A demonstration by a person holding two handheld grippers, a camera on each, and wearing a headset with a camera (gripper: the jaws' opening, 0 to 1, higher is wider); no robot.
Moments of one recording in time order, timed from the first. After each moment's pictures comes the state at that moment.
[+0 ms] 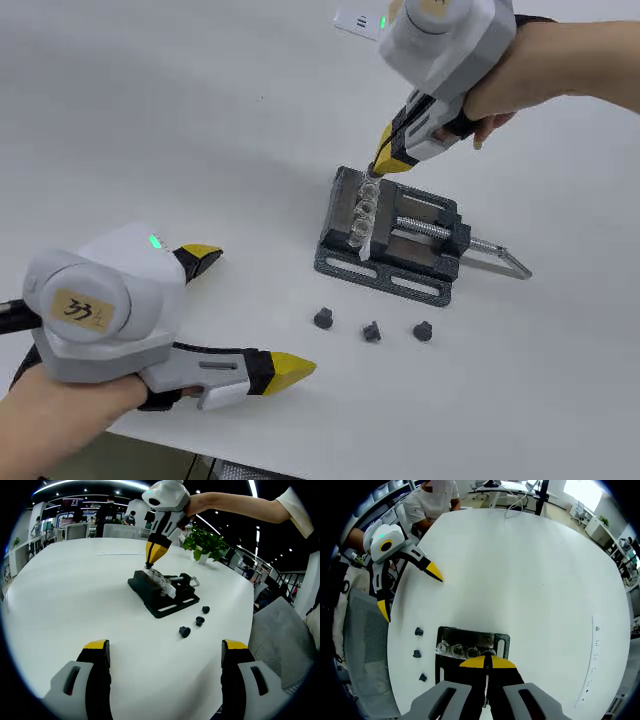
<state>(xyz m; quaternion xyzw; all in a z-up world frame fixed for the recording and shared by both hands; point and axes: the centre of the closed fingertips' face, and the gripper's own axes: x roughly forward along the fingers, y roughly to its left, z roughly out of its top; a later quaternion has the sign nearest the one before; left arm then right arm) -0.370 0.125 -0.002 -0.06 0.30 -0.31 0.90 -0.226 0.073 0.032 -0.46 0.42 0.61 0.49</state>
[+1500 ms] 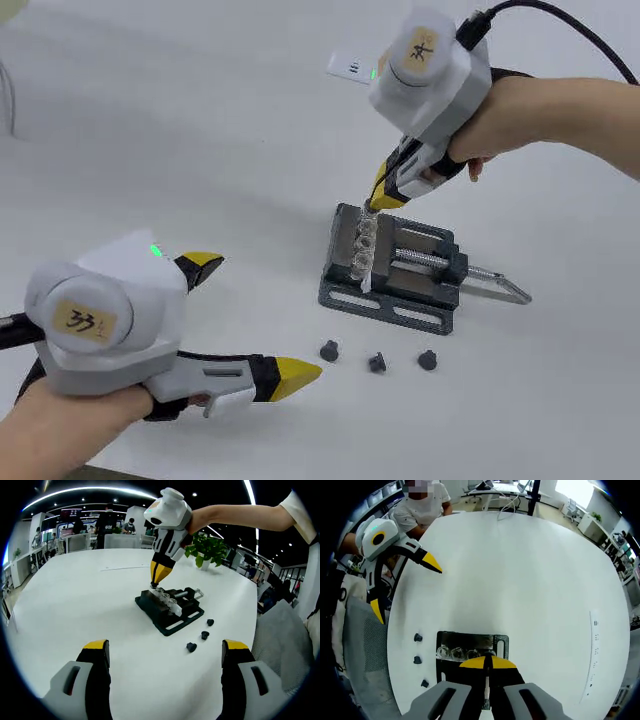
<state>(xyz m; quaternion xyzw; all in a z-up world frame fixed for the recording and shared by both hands) -0.347 0.136 0.033 -0.03 0.27 -0.30 0.92 -0.221 0.074 0.029 -0.44 0.42 0.60 0.52</state>
